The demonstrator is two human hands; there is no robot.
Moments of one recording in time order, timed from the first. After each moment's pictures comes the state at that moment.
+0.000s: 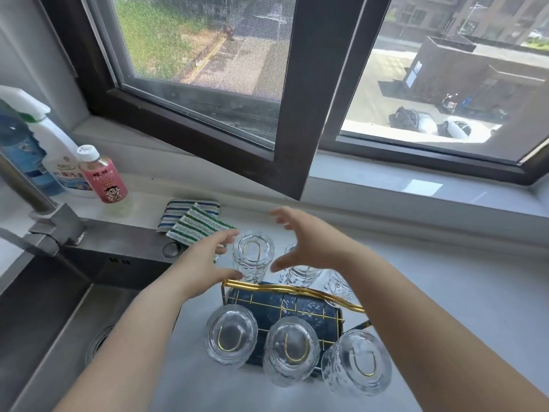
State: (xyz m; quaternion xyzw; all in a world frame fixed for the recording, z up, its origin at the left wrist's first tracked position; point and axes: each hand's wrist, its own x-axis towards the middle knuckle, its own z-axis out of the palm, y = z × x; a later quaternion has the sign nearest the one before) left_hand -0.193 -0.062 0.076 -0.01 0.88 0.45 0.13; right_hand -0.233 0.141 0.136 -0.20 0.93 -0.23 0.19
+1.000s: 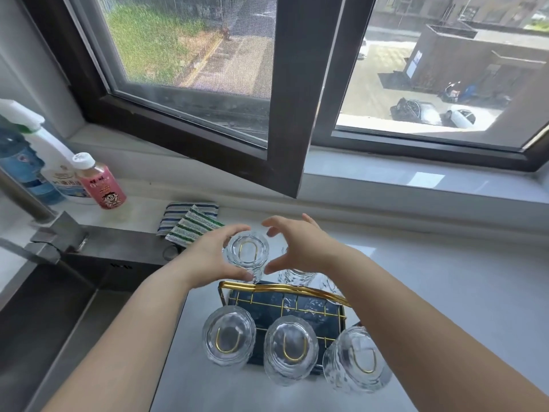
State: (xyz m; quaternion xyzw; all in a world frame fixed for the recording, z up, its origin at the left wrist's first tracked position) left_hand -0.206 -0.050 0.093 0.05 0.89 0.41 0.16; right_hand -0.234 0.136 0.119 -0.24 0.94 -0.18 0.17
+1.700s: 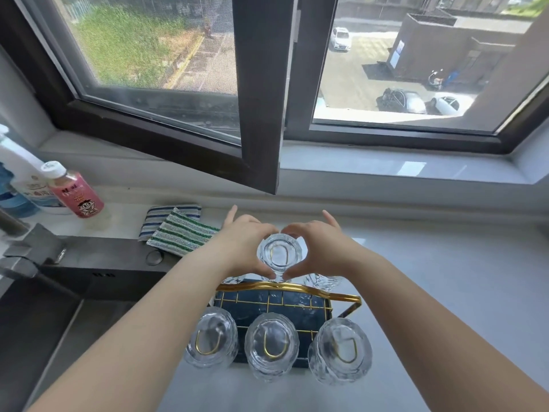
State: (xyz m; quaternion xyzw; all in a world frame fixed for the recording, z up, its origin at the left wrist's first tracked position) left_hand -0.230 0.024 0.105 0.22 0.96 0.11 0.15; right_hand -0.225 0.196 0.111 -0.20 0.96 -0.14 0.14
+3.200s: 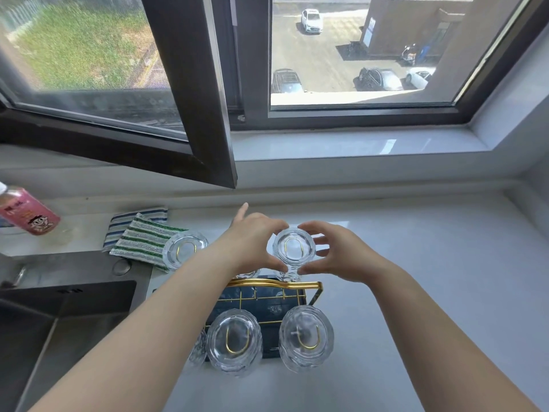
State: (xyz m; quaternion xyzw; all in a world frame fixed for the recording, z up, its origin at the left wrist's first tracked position) left_hand -0.229 0.096 0.105 0.28 0.94 0.14 0.13; right_hand -0.192 0.279 0.092 -0.04 0.88 -0.45 0.16
